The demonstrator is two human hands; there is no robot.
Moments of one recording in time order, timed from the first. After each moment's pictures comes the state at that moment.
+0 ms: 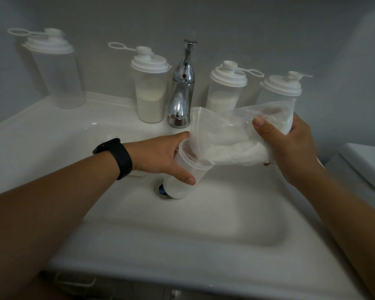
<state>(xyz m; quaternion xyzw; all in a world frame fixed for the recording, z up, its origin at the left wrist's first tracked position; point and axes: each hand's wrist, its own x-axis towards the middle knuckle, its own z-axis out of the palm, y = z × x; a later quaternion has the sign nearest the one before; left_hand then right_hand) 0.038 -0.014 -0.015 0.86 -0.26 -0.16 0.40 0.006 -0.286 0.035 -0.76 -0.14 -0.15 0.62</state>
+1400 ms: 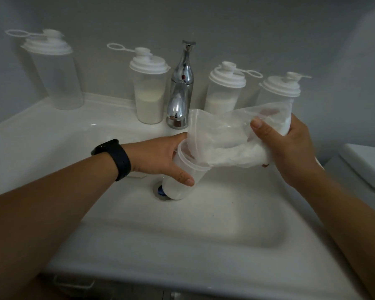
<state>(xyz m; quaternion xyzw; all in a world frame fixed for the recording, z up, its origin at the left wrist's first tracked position) 0.036 -0.015 -0.013 0.86 -0.27 -0.15 0.40 0.003 -0.284 0.038 -0.77 -0.15 -0.14 0.61</state>
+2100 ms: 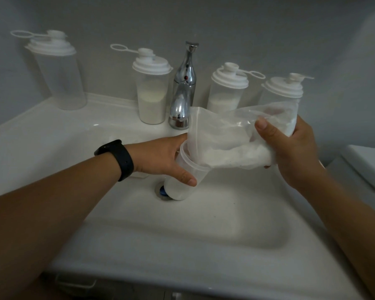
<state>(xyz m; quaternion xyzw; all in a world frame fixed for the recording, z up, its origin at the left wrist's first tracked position) 0.033 -0.015 -0.012 0.86 -0.26 -0.16 0.41 0.004 -0.284 0.036 -0.75 -0.16 -0.14 0.63</state>
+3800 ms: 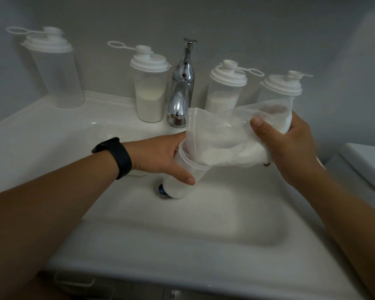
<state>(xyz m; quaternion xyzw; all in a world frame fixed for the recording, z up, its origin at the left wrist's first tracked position) 0.034 -0.016 -0.012 0.86 -0.26 -0.16 0.41 0.004 -0.282 0.036 -0.77 -0.13 -0.15 0.60</state>
